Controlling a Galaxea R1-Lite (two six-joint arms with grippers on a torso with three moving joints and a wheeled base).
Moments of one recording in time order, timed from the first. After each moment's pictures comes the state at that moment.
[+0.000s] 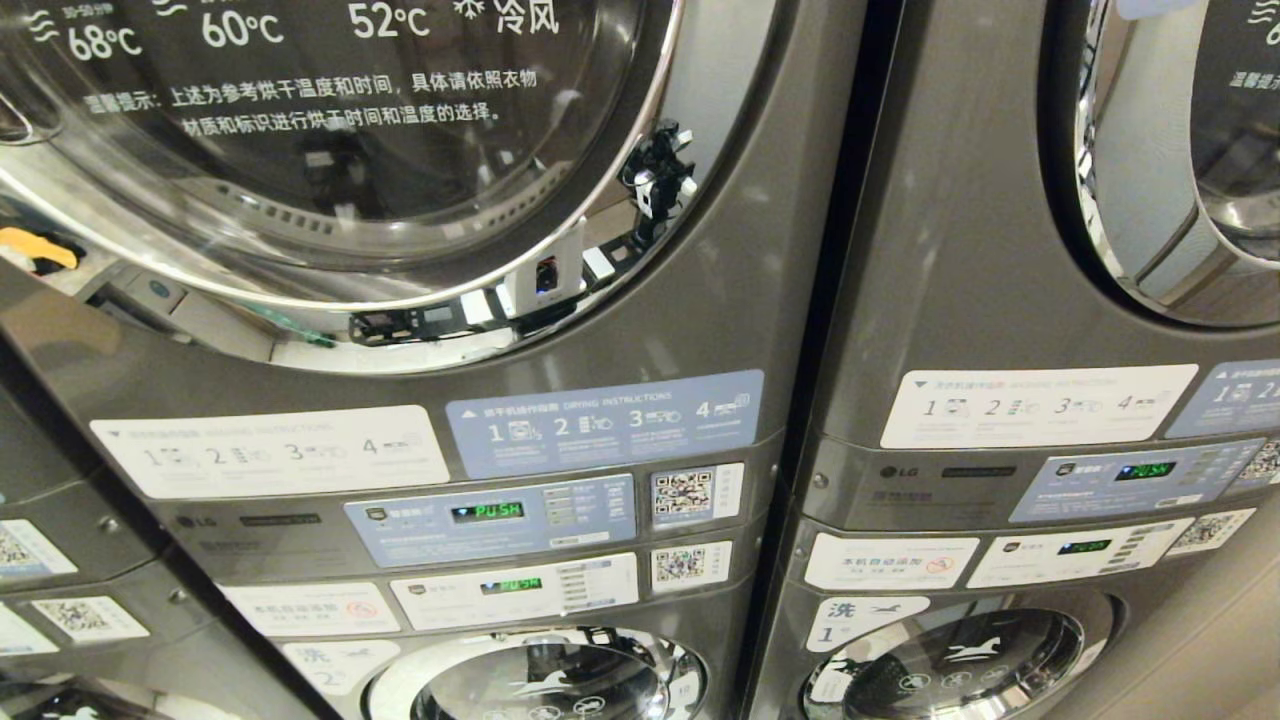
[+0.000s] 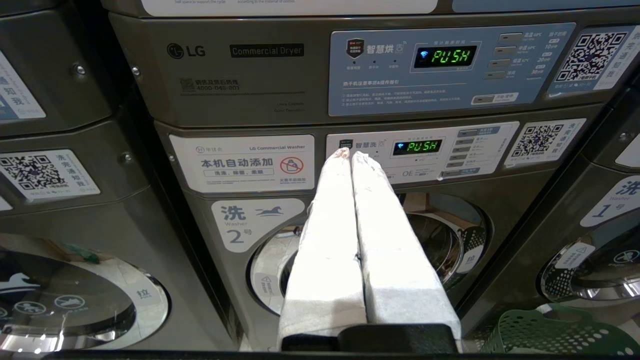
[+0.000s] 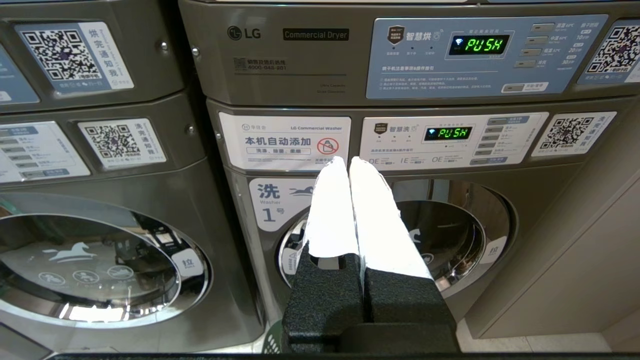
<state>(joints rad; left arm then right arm) 0.00 0.00 0.00 0.00 0.00 0.00 0.00 0.00 0.00 0.00 0.00 0.00</state>
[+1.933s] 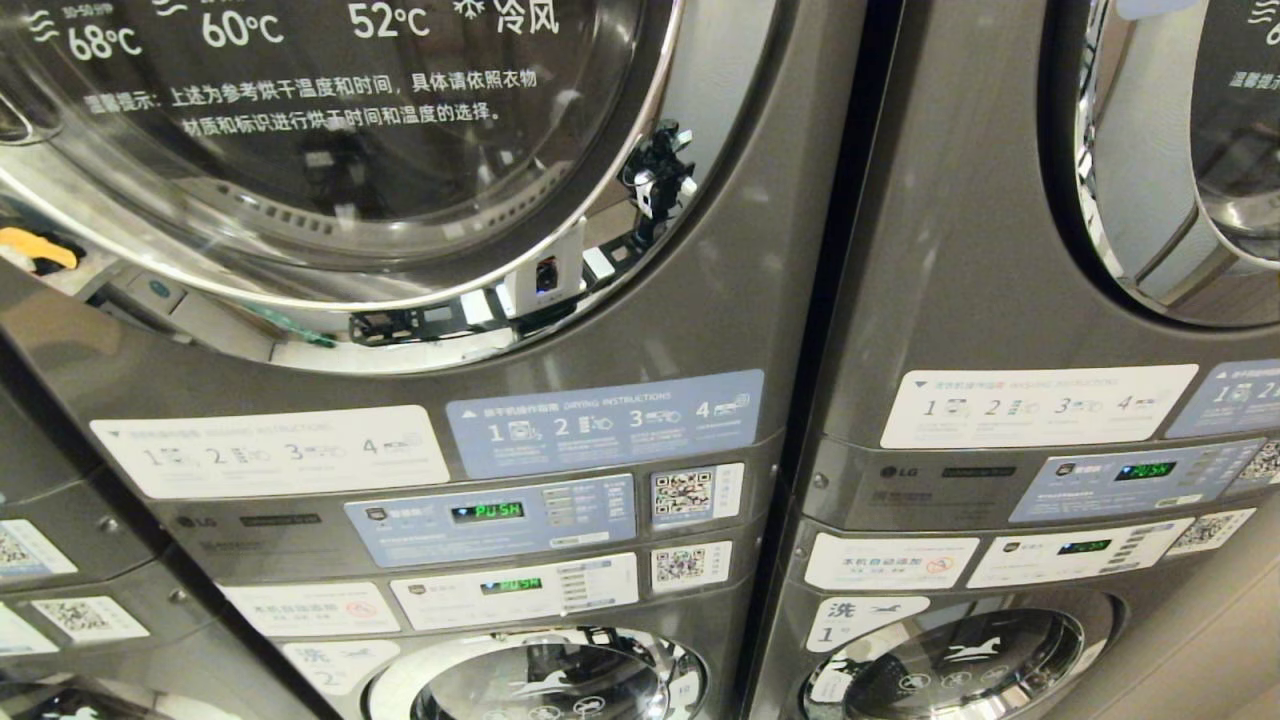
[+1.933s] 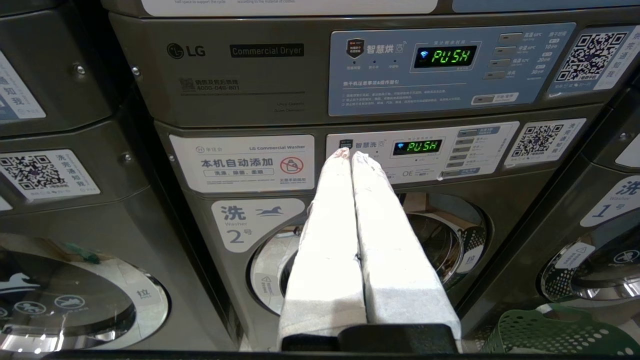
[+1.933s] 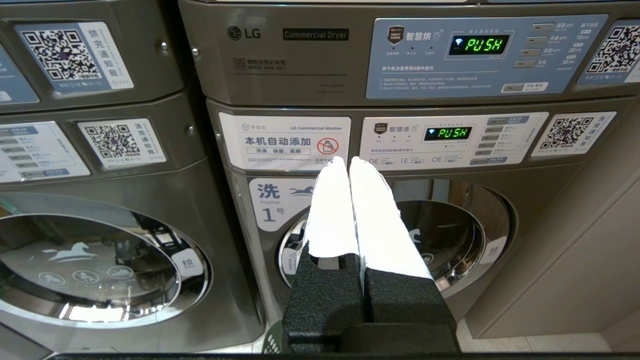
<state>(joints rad) 0.00 0.00 0.00 0.00 0.00 0.00 0.00 0.00 0.00 0.00 0.00 0.00</state>
